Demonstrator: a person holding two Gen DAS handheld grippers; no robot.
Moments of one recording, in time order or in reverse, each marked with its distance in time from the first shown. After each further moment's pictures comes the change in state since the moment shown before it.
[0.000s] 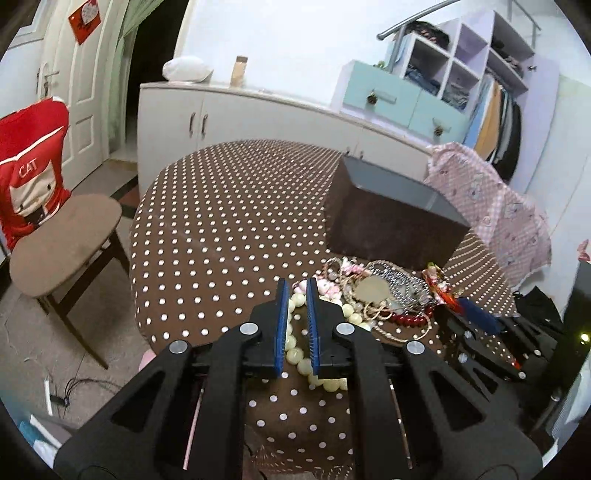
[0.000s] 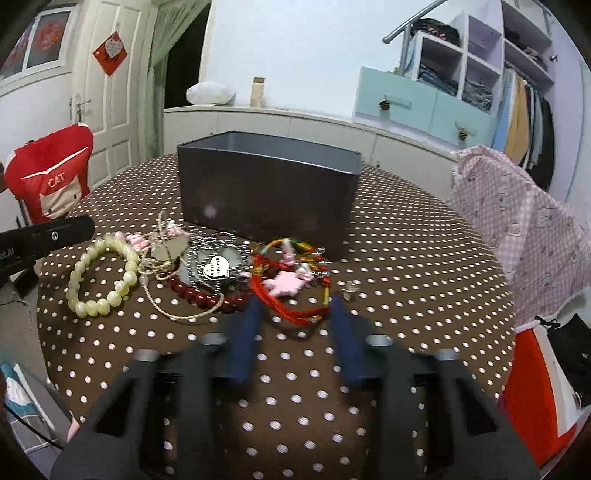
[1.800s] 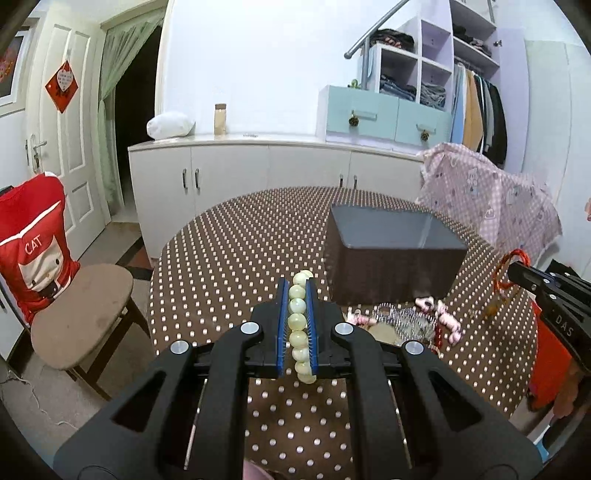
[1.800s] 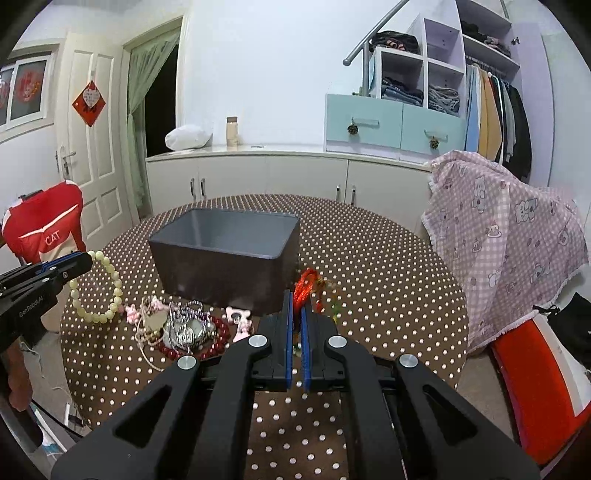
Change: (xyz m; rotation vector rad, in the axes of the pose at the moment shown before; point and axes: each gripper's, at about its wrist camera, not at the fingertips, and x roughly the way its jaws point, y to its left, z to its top) left arm -0.008 -0.008 0.031 0.198 -0.136 0.048; right arm -0.043 -0.048 0.033 0.131 -0.133 -0.028
